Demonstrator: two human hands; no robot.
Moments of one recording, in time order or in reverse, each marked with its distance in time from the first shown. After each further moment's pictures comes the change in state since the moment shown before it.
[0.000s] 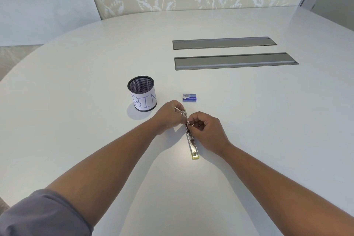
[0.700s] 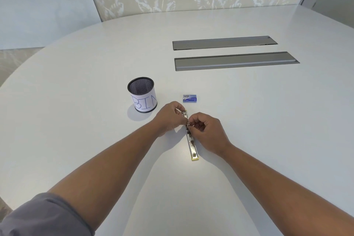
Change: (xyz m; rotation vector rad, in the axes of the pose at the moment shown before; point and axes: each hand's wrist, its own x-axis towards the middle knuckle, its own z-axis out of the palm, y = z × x) left_hand -0.003 -0.001 0.002 -0.034 0.014 0.009; right_hand 0.001 0.001 0.000 -0.019 0.007 -0.010
